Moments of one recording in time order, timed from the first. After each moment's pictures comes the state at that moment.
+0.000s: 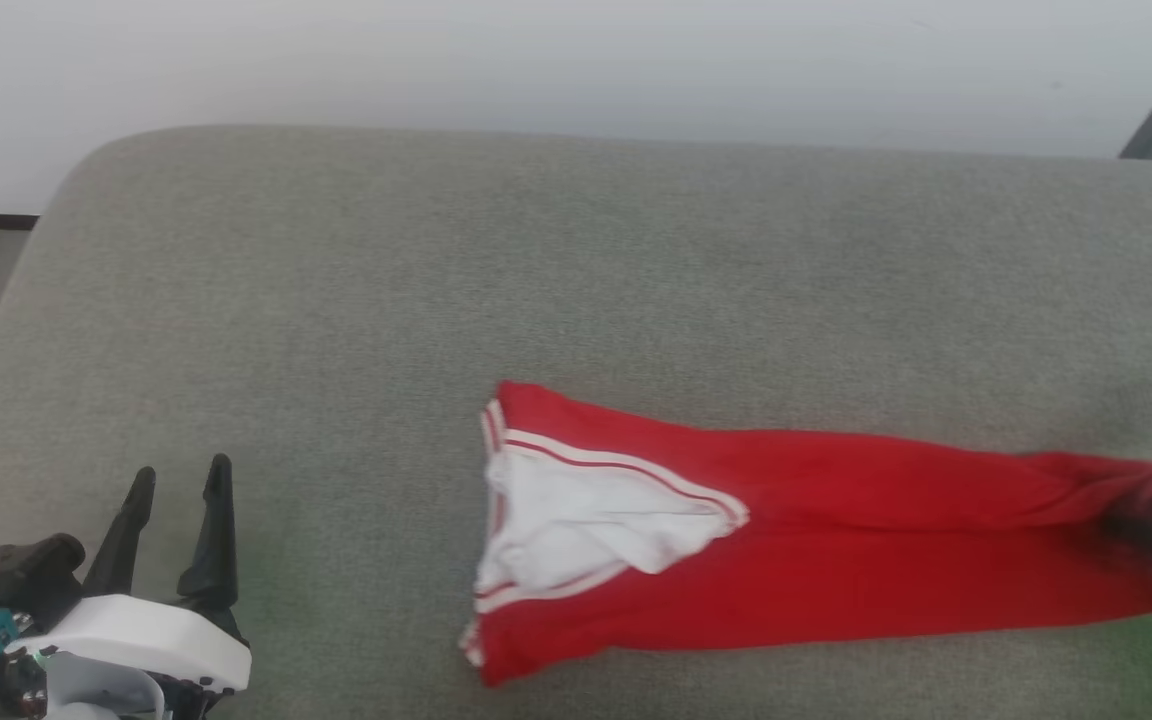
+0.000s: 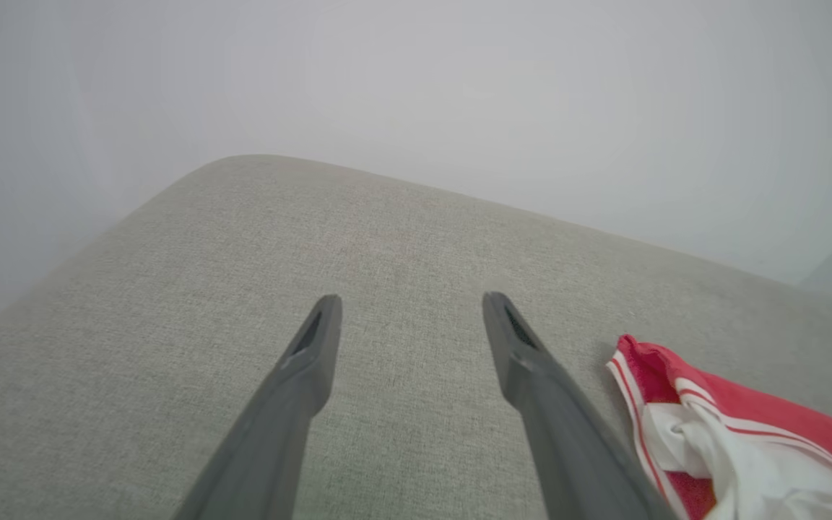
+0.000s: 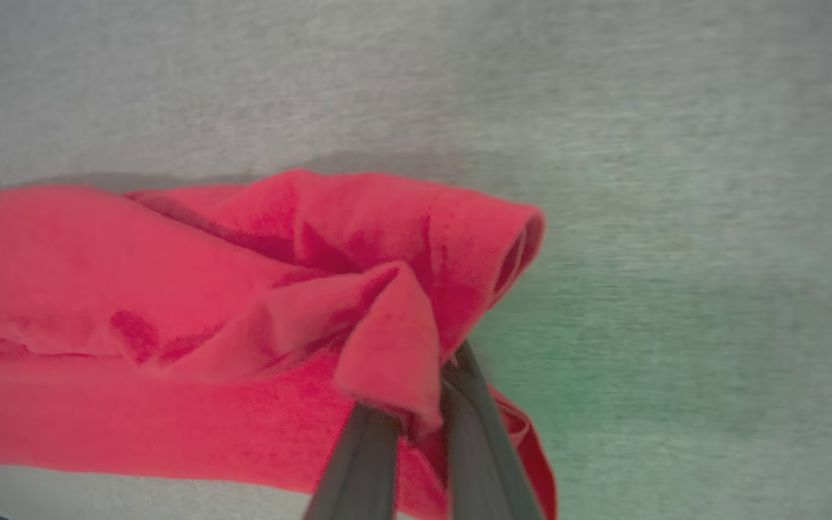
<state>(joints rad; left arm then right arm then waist) -0.05 0.48 -0.21 0.13 -0.78 0.14 -0.26 -0.37 -0.49 -0.05 0.52 0.70 0.13 0.86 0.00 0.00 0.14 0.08</state>
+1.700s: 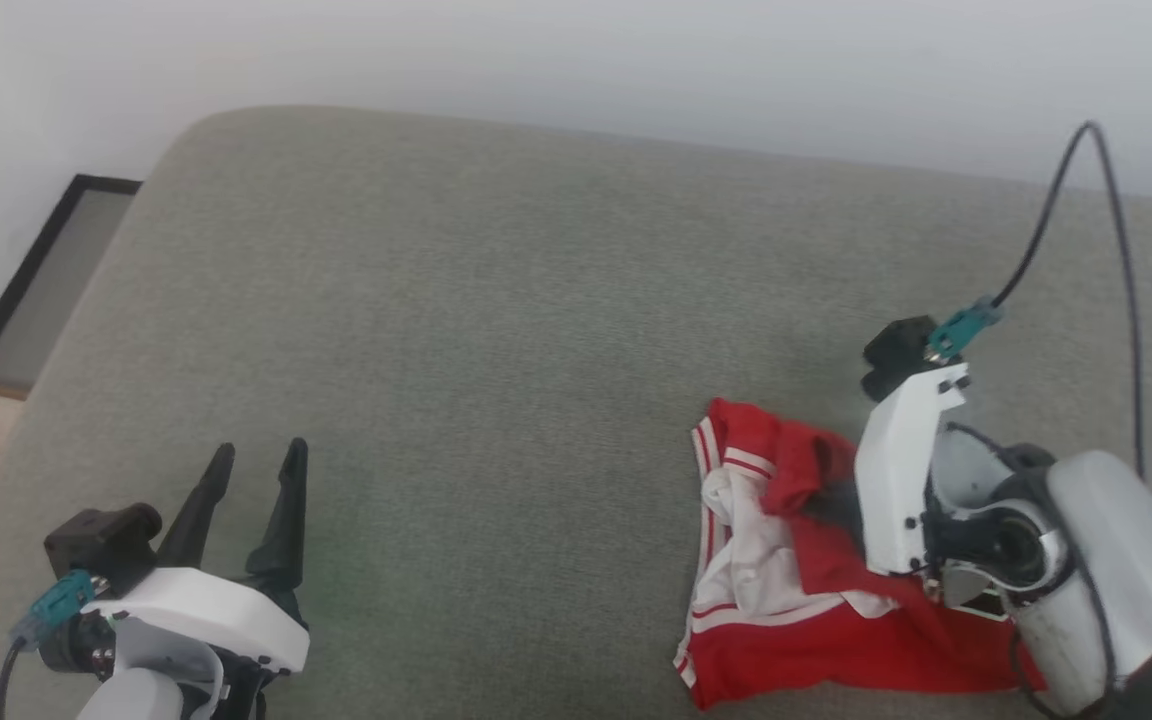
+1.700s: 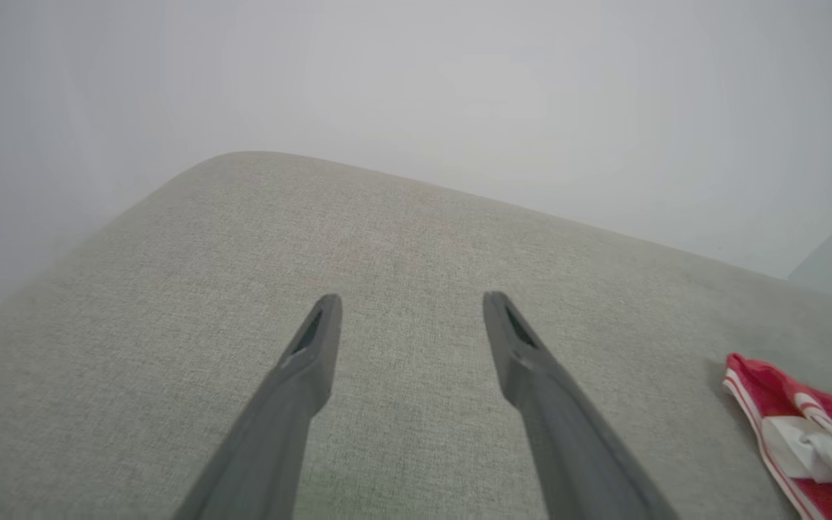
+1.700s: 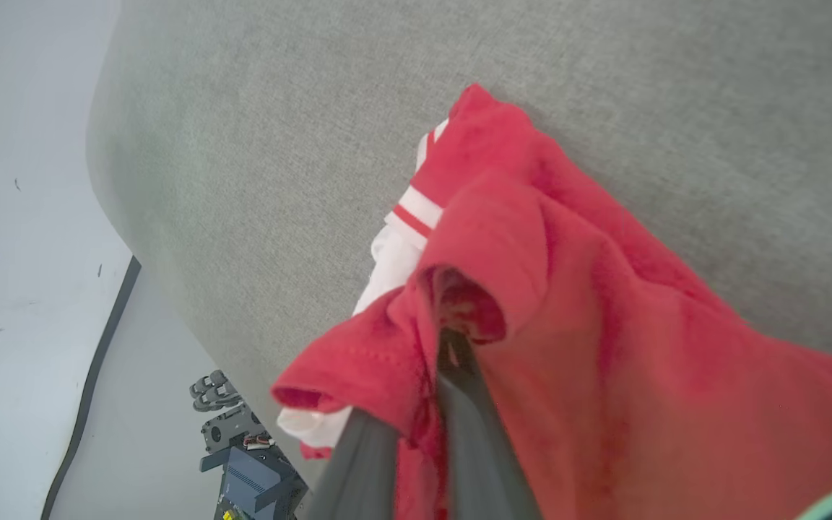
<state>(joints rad) -0.14 0.41 -0.25 0.22 -0.71 0.04 -0.24 -0.46 -0.31 0.35 0.26 0.86 0.13 0.93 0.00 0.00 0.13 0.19</state>
